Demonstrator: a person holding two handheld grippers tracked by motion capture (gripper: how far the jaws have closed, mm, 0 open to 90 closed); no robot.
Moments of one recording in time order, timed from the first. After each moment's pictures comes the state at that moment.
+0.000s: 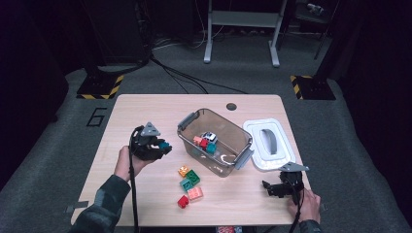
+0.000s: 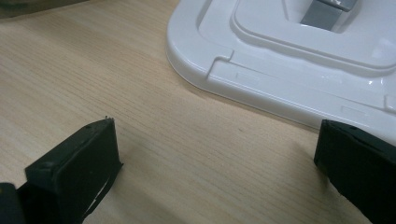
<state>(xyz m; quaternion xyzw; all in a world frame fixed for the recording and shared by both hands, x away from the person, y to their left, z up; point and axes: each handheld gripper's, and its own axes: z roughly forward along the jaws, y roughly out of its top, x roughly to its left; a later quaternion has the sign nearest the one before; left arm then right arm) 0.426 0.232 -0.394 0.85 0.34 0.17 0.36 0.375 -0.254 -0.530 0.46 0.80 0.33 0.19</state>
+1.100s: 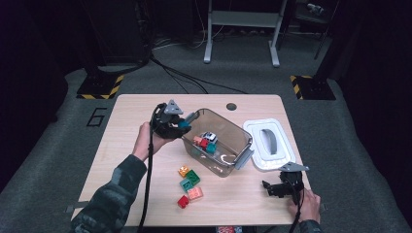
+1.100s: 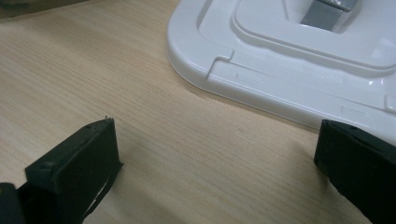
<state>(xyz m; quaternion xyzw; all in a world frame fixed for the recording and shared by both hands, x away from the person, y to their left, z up) 0.468 0.167 -0.353 0.87 0.28 0.19 0.36 0.375 -0.255 -0.530 0.46 0.80 0.33 0.19</state>
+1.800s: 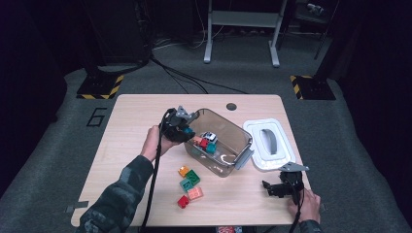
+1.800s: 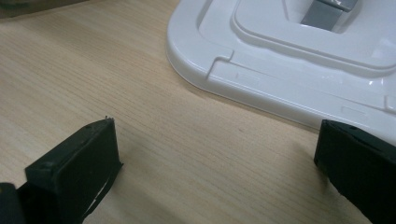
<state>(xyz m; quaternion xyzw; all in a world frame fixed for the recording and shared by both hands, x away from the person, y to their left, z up) 0.482 0.157 -0.382 0.88 0.29 0.16 0.32 0.375 -0.255 -0.530 0.46 0.80 0.33 0.19</state>
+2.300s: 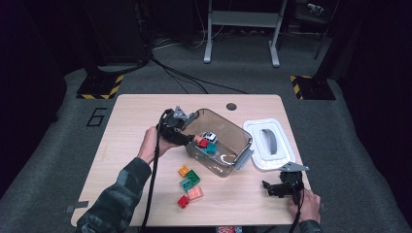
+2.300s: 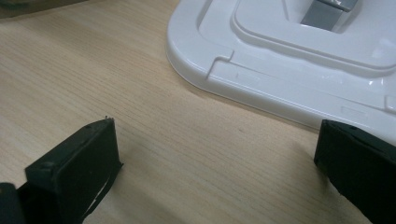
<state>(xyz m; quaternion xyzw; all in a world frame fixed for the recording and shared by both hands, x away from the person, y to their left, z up) 0.473 0.162 -0.376 0.88 0.30 0.18 0.33 0.375 -0.255 -0.530 0.46 0.80 0.33 0.19</state>
